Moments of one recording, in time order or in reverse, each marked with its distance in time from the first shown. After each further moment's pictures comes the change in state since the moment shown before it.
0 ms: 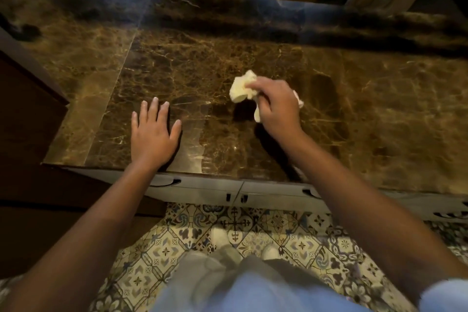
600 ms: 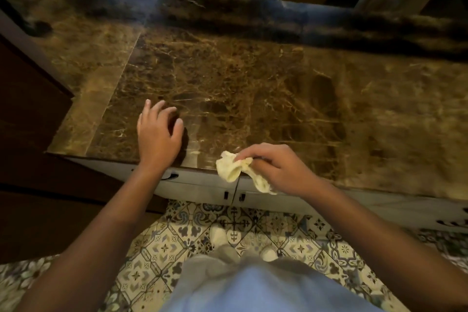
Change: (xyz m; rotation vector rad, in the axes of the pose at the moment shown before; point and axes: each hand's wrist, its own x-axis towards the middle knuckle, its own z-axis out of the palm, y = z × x) left_hand -0.029 0.028 -0.013 -0.328 0.161 -0.041; right_hand -0.093 -0.022 -0.054 0.326 -0.671 0.082
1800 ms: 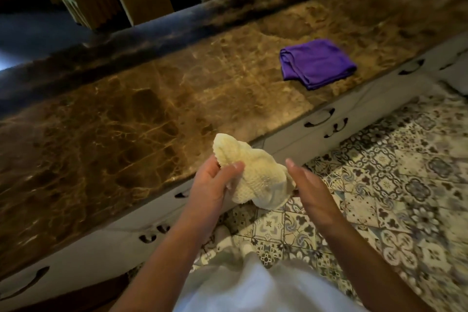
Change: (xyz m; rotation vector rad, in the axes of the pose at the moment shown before) left_hand -0.198 0.379 0.083 -1.124 -1.013 -0.145; right_hand -0.329 0.092 -0.081 0.654 0.915 0.700
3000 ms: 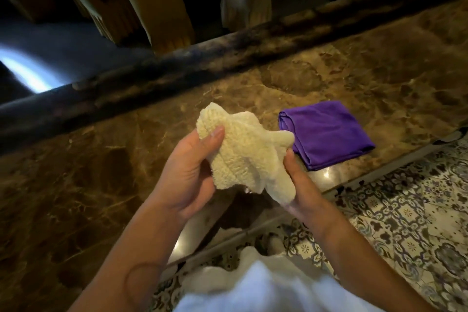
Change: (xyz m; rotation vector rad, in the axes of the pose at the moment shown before) left_hand 0.203 0.111 0.060 -0.308 -0.110 0.049; right_hand 0.227 -0.104 -0.054 0.591 -0.483 -0.040
